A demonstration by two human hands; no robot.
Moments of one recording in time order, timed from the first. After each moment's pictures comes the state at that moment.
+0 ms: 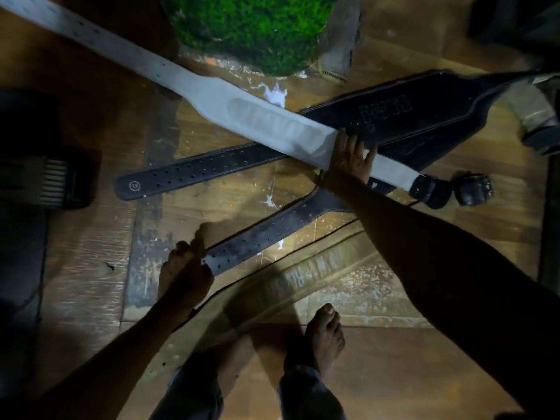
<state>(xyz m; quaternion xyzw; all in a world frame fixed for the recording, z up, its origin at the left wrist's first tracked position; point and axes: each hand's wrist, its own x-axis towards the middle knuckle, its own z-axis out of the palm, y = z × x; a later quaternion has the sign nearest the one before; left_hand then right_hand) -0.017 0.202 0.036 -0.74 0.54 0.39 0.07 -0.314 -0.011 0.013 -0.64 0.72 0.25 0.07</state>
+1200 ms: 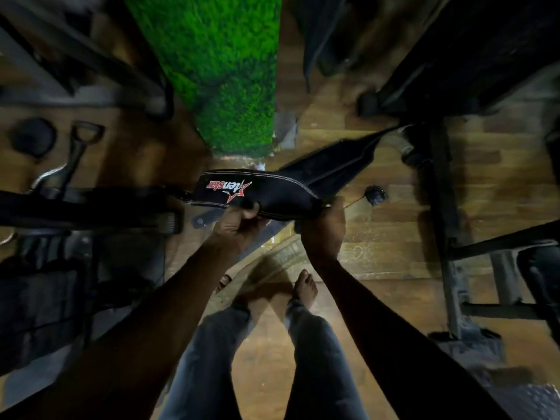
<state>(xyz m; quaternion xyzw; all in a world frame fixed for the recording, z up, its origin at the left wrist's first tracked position) -0.110 0.140 0.467 -0.53 -0.08 0.76 -0.36 -0.284 0.189 0.559 -0.40 0.82 -0.29 0.28</state>
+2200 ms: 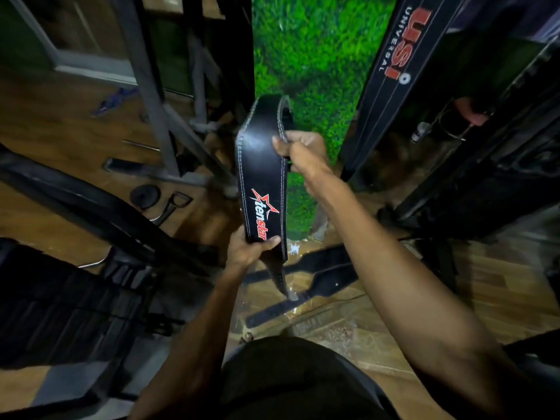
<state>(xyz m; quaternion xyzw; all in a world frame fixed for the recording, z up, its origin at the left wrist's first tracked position) -0.002 0.182 0.761 -0.66 0.34 0.49 -0.46 -0.128 0.069 0.959 -0.53 0.52 -0.41 0.53</state>
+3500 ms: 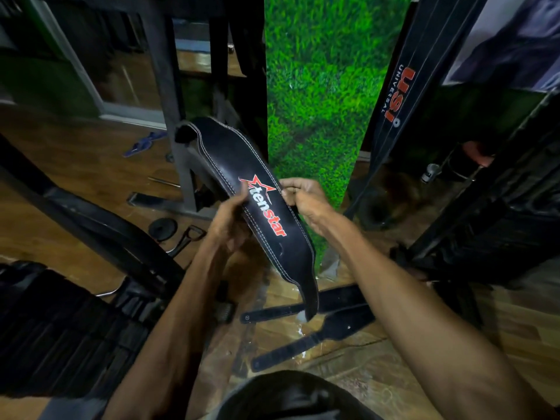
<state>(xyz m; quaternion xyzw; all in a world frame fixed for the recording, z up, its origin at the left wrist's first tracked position) 0.026 0.130 0.919 -0.44 0.23 0.67 -0.56 -0.136 0.066 0.948 -0.53 0.49 -0.35 0.59</state>
